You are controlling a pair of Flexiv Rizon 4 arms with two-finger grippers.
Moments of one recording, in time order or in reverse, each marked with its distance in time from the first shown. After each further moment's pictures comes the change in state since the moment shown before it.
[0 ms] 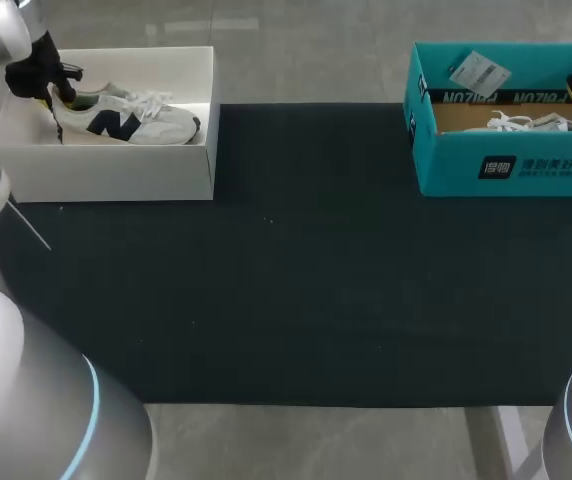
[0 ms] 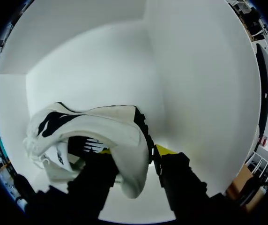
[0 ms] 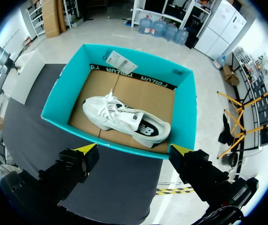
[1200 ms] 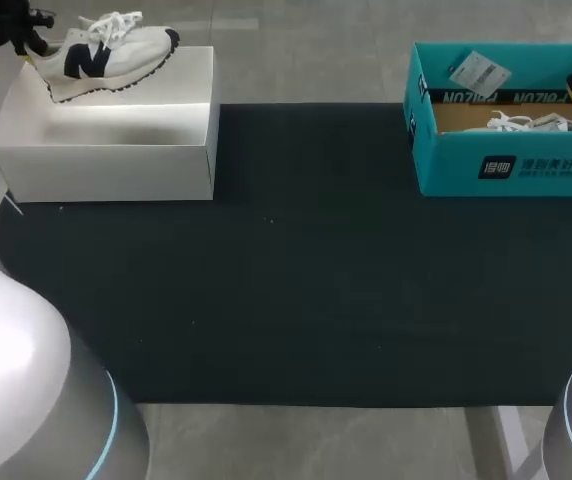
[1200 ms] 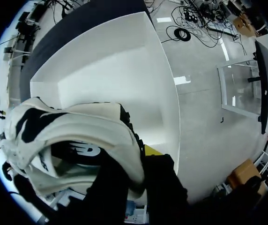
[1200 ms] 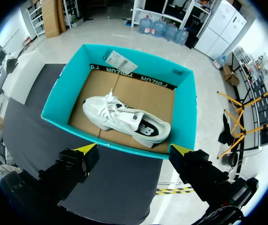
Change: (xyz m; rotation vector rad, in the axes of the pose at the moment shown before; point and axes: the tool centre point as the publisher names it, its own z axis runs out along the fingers) left arm 0.002 0.007 -0.122 0.010 -0.133 0.022; right arm 0.000 0.000 0.000 0.000 0.000 0.000
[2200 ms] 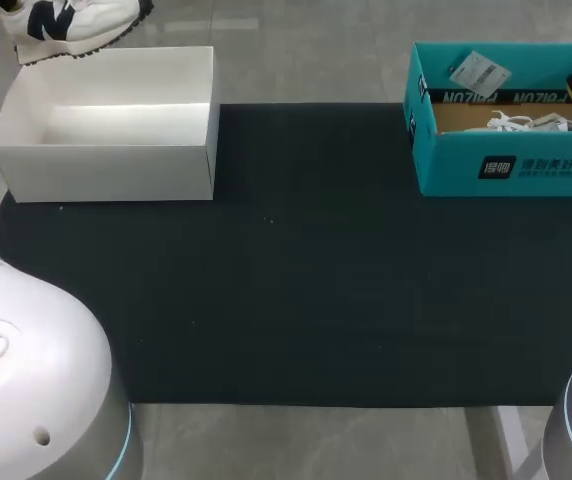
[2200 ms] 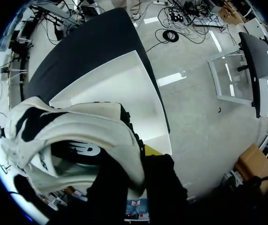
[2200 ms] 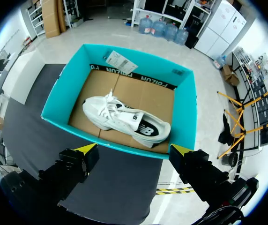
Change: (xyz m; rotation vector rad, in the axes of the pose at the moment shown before) left arm -0.009 -0.013 -0.102 0.008 -0.012 0.132; right arm 0.000 0.000 0.000 0.000 0.000 0.000
